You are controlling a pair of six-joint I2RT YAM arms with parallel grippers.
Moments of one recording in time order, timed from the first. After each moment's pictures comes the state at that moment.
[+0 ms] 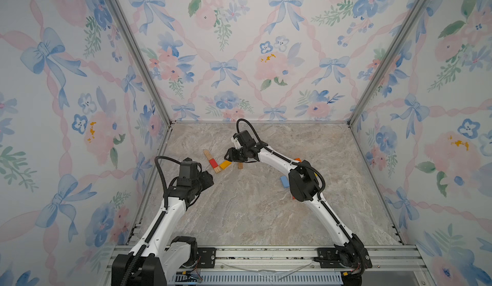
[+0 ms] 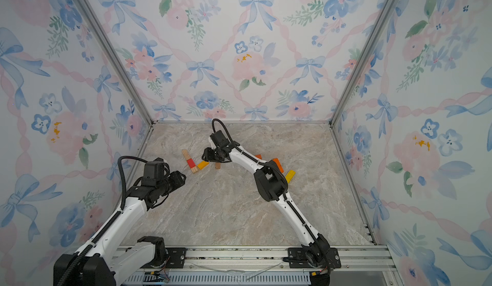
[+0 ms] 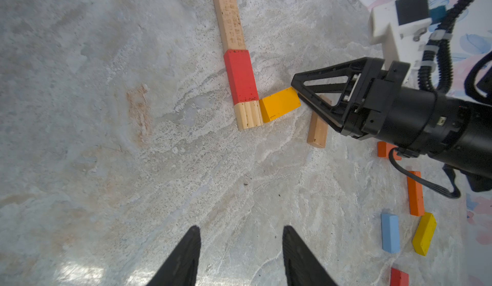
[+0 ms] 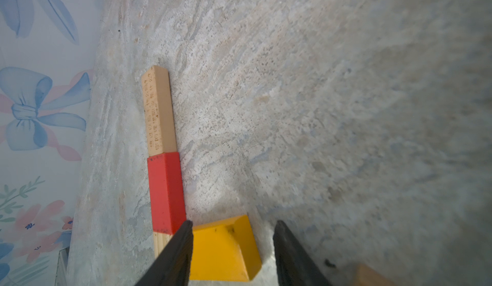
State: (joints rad) left arm -0.08 1.01 0.62 -0.45 0.11 -0.60; right arm 0.73 2.69 2.40 -0.53 -0.34 0.61
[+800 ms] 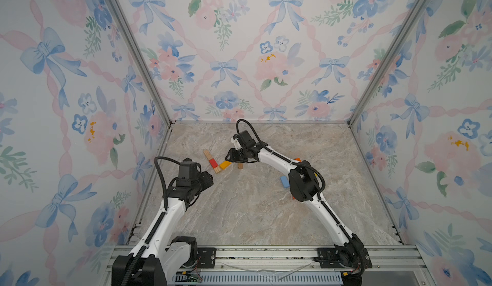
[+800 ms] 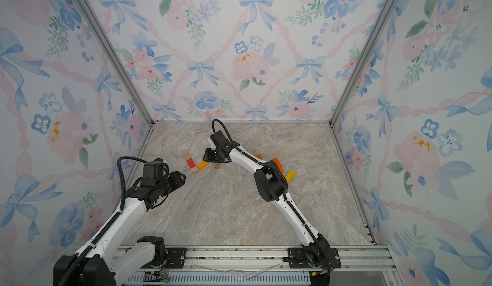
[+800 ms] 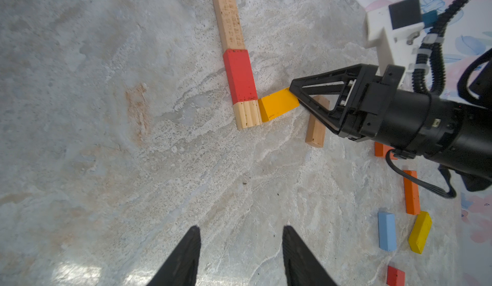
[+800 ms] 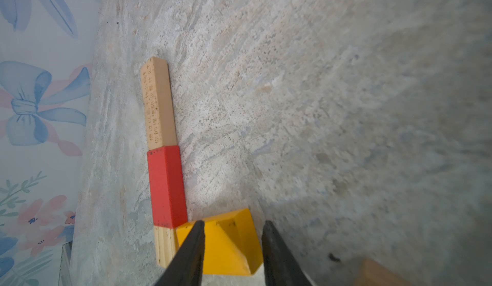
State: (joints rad) left arm -0.07 1.00 0.62 -0.45 0.12 -0.60; right arm 0.73 2.69 2.40 -0.55 -0.35 0.61
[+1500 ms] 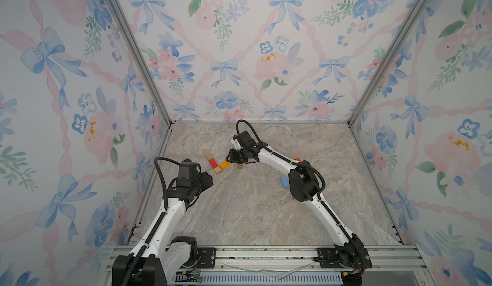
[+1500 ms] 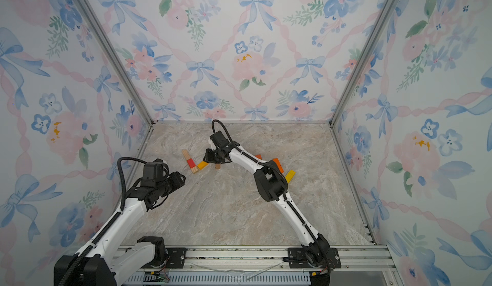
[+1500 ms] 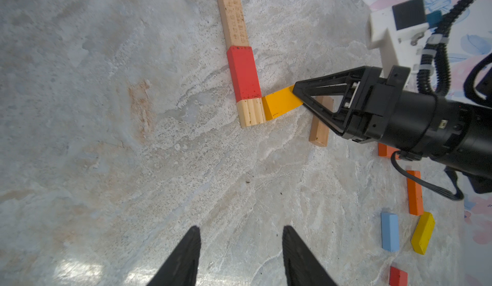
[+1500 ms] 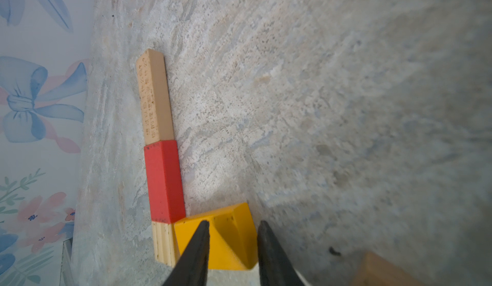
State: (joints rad) left arm -0.06 1.00 0.61 -0.45 0.12 -0.60; right arm 0.74 2.69 2.40 -0.56 -0.36 0.61
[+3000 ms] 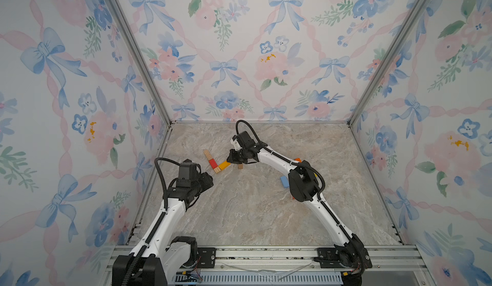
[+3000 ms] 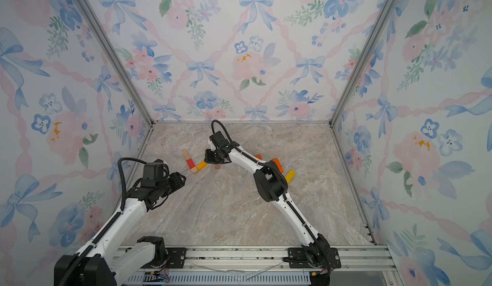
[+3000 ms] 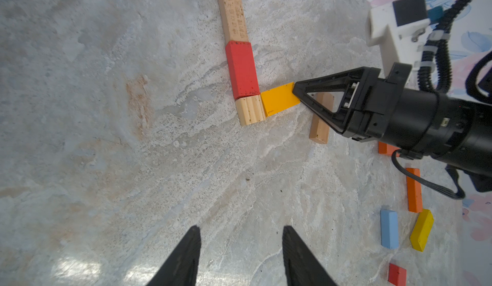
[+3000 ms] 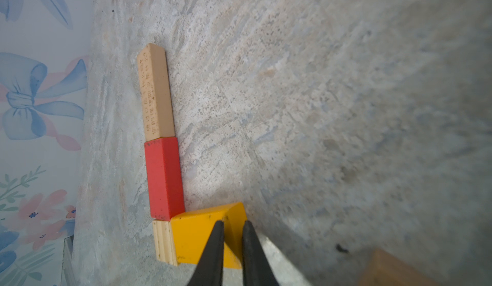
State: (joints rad) left arm -0.06 1.00 0.60 -0.45 0.13 -0.60; right arm 0.75 2.69 2.40 -0.57 -0.37 0.61
